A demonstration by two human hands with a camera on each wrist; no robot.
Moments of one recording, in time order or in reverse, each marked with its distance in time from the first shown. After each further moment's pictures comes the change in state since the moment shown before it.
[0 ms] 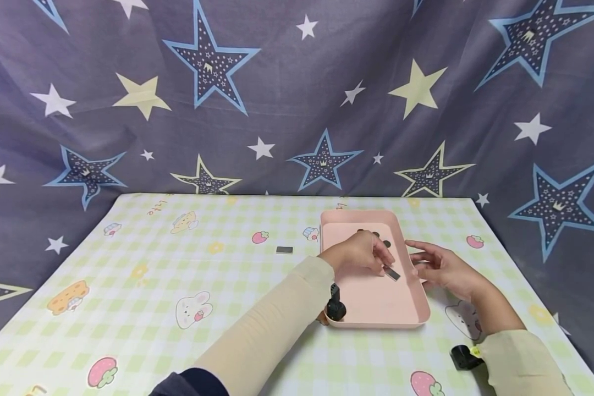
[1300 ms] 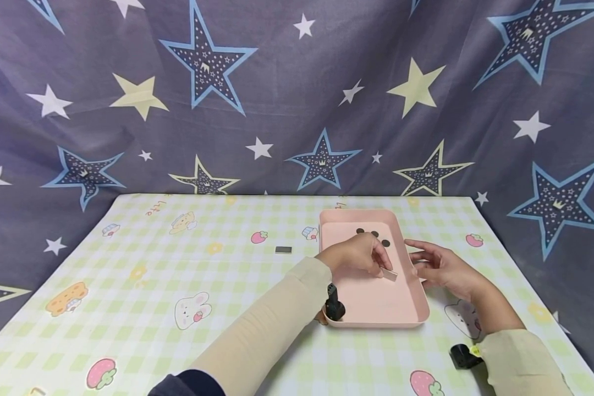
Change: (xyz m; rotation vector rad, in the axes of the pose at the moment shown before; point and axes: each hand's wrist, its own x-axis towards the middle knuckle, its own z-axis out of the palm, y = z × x) left_hand -0.004 0.003 -0.003 0.120 -0.075 0.058; right_hand 0.002 0.003 -0.001 0.018 -0.017 -0.005
